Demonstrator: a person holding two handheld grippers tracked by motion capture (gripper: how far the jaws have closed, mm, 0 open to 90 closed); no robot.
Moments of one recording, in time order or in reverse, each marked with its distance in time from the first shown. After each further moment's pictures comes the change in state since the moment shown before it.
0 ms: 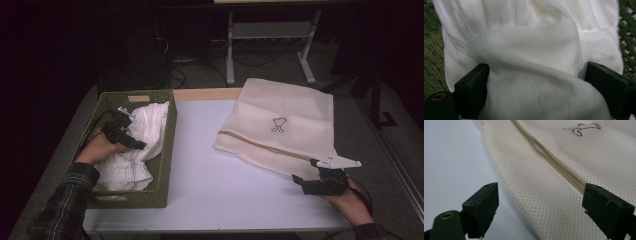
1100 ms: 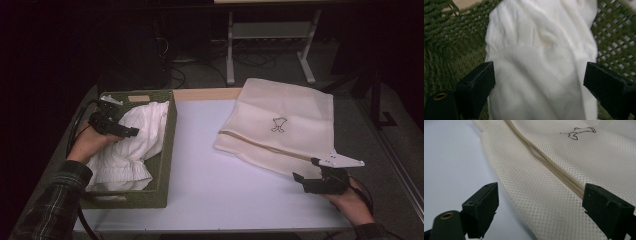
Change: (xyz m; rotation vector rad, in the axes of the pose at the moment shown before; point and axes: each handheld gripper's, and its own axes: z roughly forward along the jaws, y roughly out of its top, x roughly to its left) left arm 0.003 0.004 -0.047 -0.168 0.088 -0.064; right arm -0.002 0.002 -0.003 -0.027 -0.005 0.032
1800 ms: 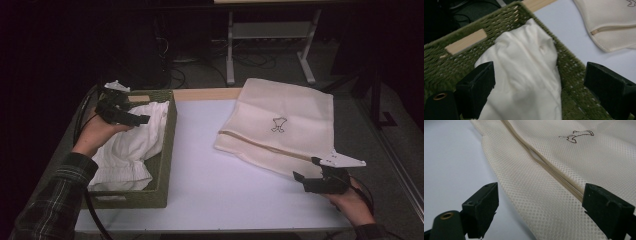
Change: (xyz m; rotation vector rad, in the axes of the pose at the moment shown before) left arm -0.026 0.037 -0.031 -0.150 -0.048 0.033; right arm 0.000 0.002 -0.002 -0.017 -0.003 0.005
